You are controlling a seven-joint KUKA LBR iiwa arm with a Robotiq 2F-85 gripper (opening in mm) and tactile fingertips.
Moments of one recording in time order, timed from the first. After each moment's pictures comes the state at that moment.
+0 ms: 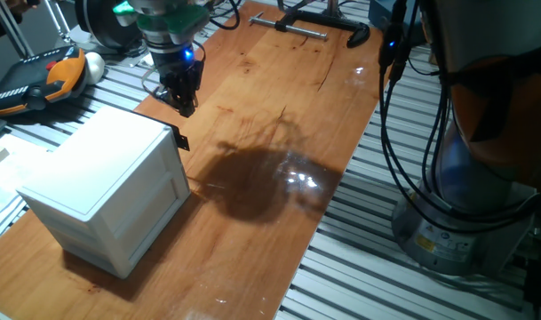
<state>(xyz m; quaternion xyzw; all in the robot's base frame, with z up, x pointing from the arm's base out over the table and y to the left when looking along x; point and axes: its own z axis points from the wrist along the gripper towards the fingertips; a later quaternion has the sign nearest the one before) 0.555 0.078 0.193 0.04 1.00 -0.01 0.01</state>
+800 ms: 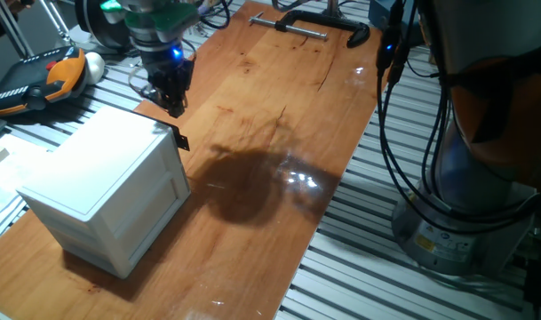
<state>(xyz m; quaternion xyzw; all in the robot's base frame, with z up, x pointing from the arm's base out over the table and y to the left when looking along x) 0.571 0.100 0.207 0.04 1.00 0.00 0.01</state>
